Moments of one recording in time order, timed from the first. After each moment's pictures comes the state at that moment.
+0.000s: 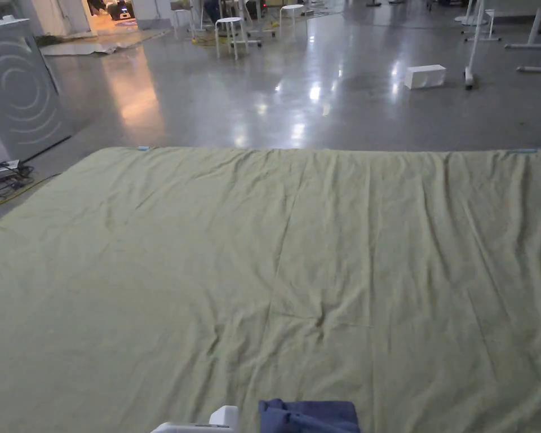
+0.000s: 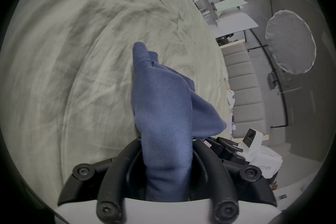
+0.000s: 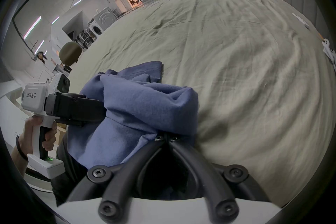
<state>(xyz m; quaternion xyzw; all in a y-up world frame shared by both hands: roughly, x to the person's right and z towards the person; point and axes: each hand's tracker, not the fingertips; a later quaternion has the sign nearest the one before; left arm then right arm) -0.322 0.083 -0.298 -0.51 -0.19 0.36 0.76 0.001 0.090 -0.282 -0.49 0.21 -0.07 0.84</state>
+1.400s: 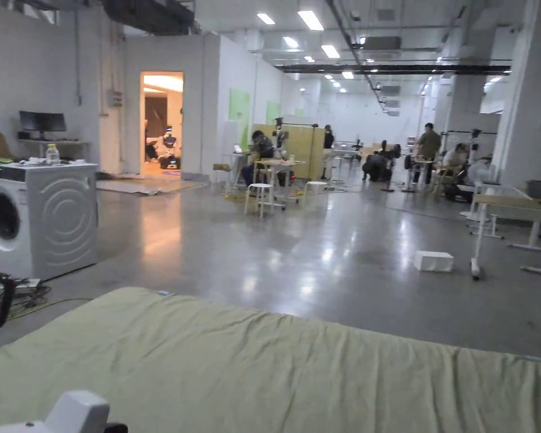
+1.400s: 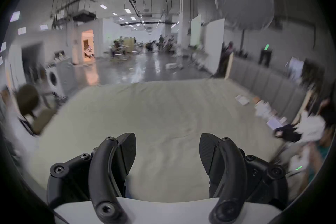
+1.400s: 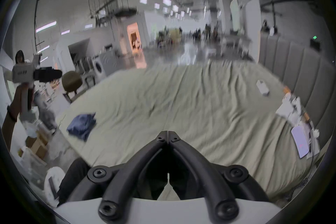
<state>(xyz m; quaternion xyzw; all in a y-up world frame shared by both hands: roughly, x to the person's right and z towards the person) -0.399 0.365 -0.235 -0.21 -0.11 0.02 0.97 0.081 0.278 -0.201 -0.23 0.15 -0.03 0.96</state>
